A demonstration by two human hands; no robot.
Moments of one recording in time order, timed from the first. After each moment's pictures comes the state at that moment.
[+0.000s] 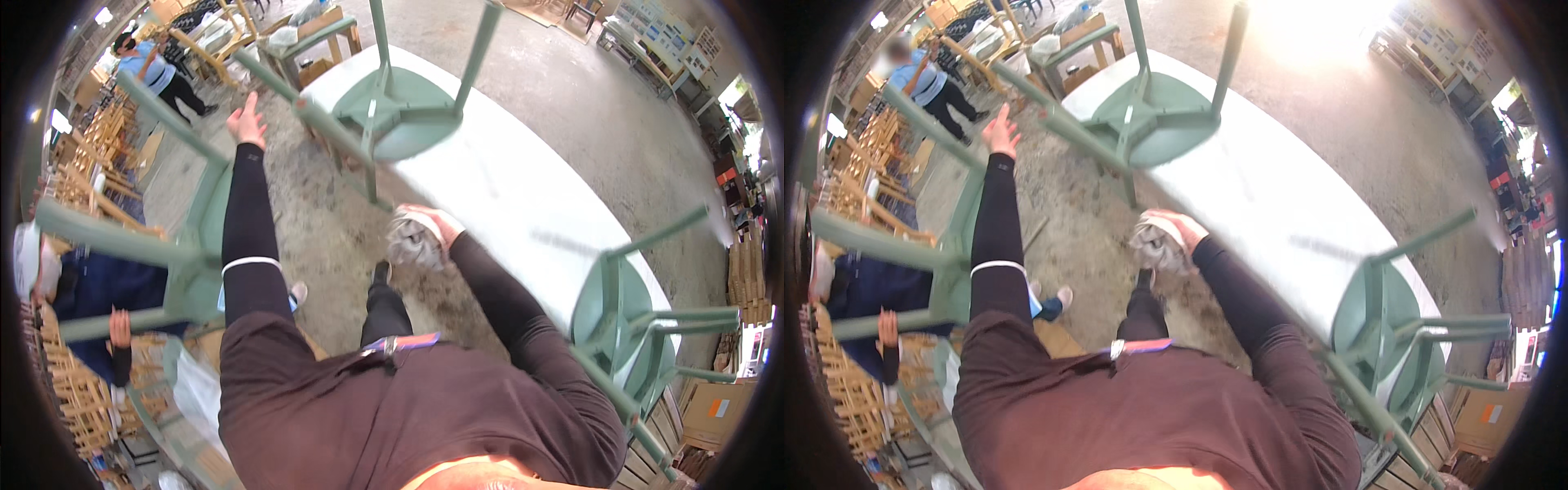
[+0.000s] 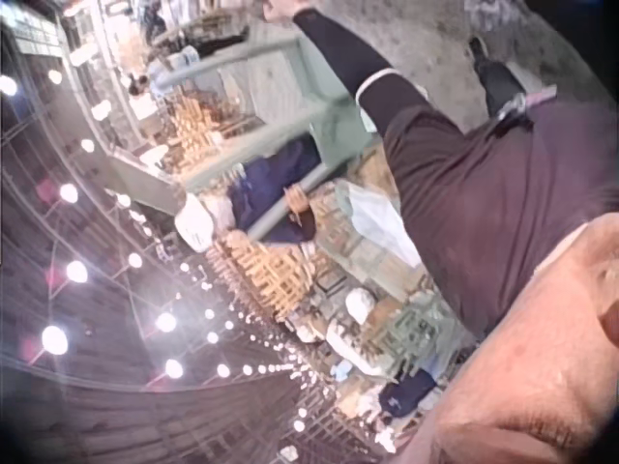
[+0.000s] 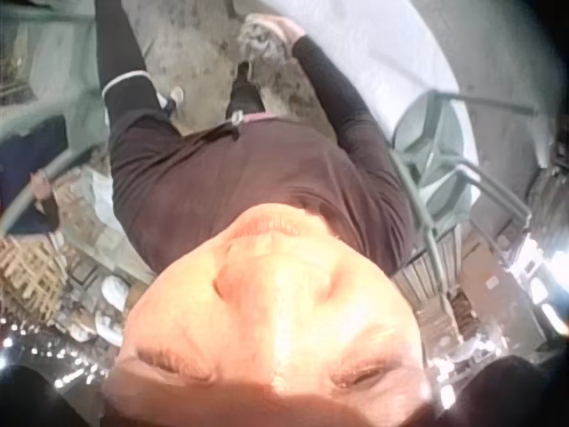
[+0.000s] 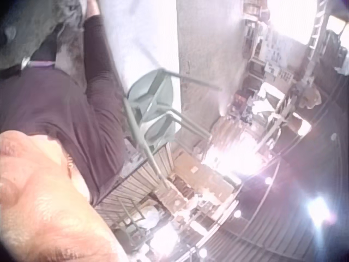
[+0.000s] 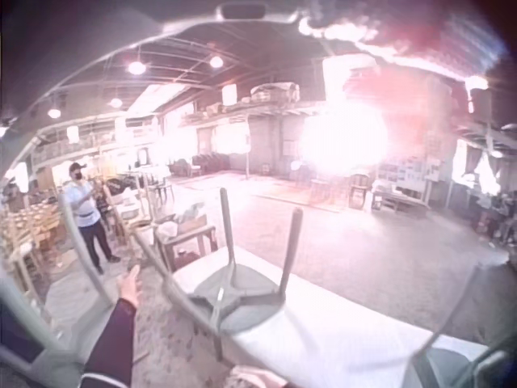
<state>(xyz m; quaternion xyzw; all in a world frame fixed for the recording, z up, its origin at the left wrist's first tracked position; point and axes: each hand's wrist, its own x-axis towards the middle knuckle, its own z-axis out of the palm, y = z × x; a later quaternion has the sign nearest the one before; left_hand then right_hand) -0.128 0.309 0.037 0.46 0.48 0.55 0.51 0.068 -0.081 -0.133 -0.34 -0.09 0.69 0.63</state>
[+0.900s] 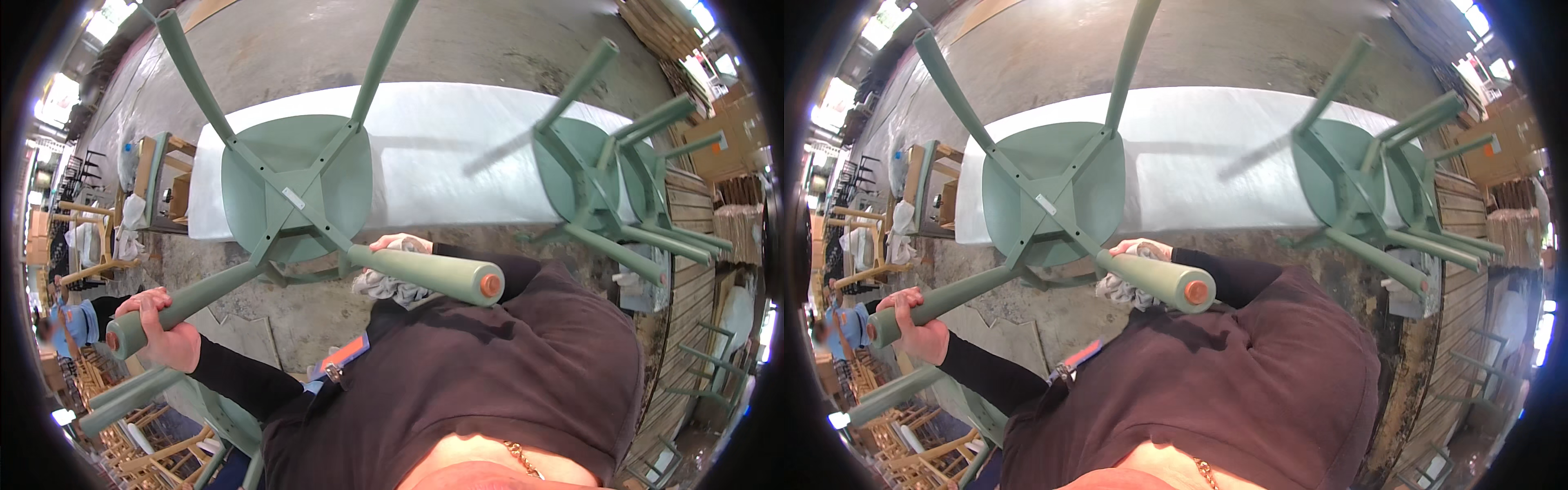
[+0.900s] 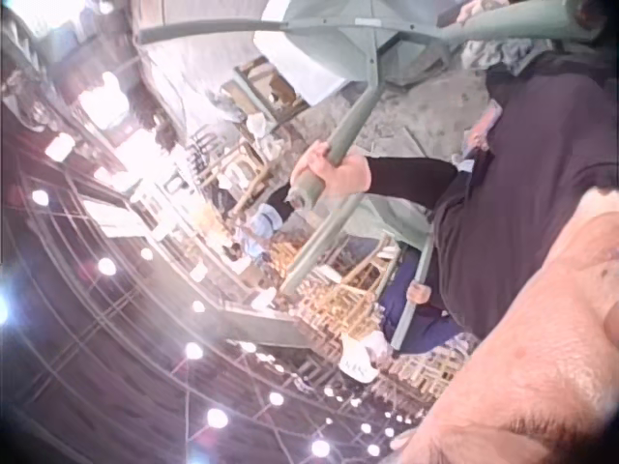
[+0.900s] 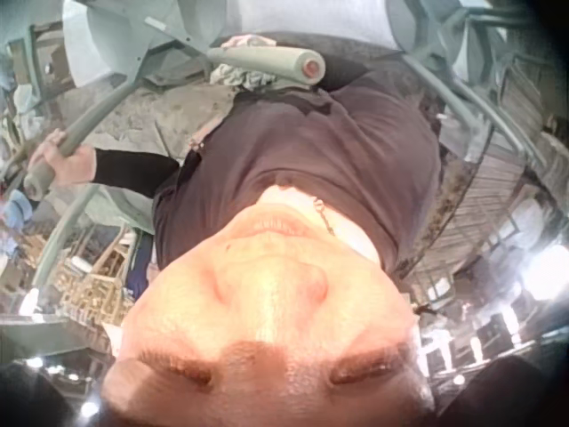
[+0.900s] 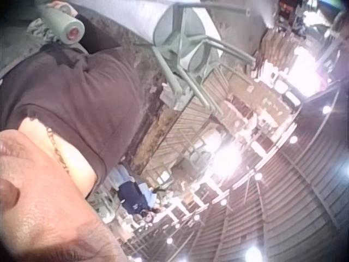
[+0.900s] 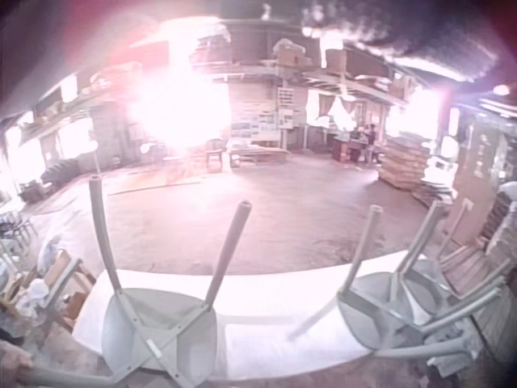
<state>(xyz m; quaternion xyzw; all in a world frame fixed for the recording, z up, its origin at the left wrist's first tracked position) -0.076 0.239 0.165 0.66 0.07 0.53 0.53 0.078 -0.086 -0.109 -0.11 0.05 0.70 0.70</state>
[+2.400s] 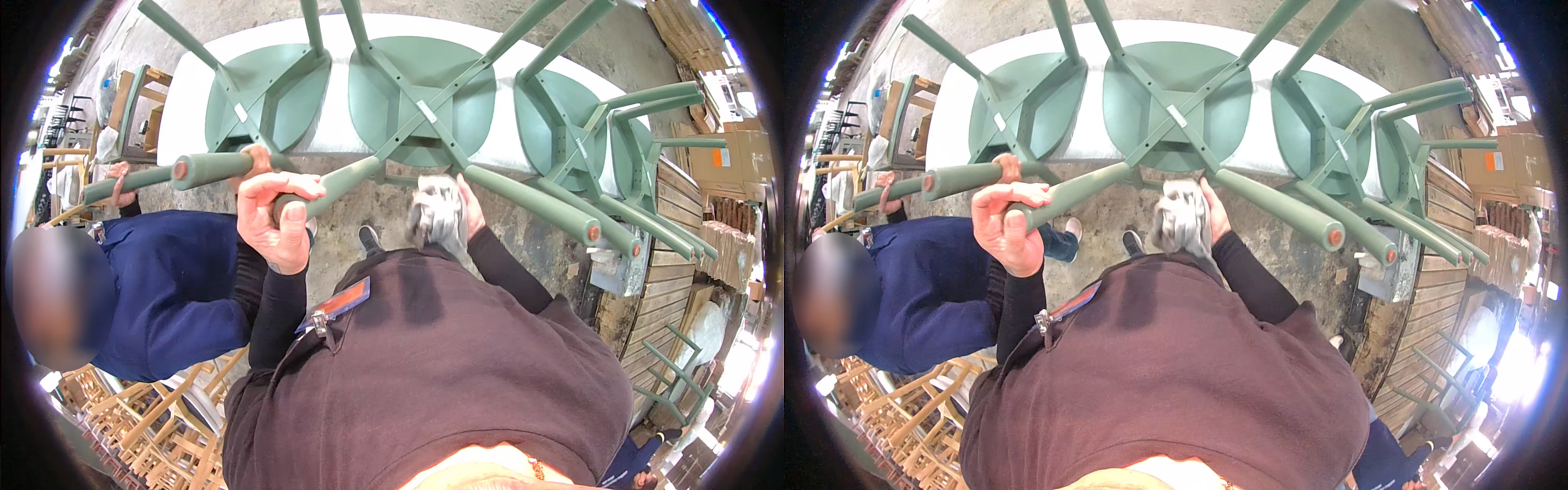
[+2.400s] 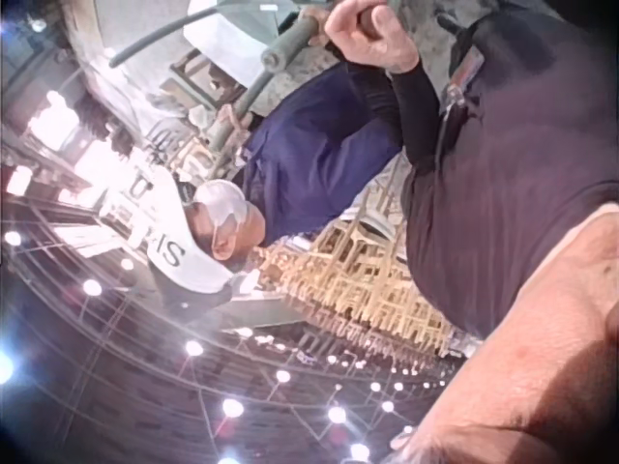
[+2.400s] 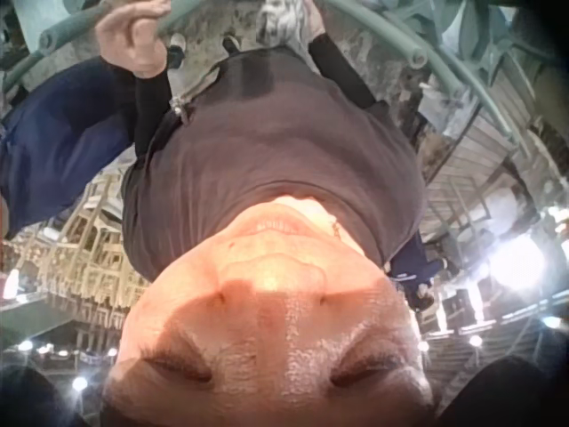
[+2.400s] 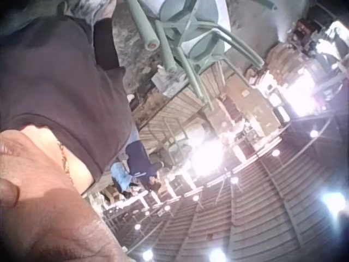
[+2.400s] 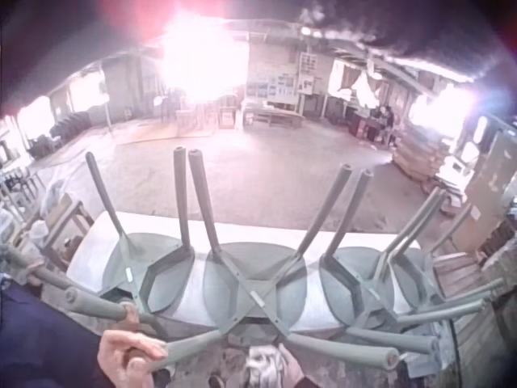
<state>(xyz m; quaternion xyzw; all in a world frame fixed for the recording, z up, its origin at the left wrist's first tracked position) -0.043 -0.010 0.051 0.61 -0.10 0.30 0.72 0.012 -0.310 -0.131 -0.16 0.21 0.41 0.87</state>
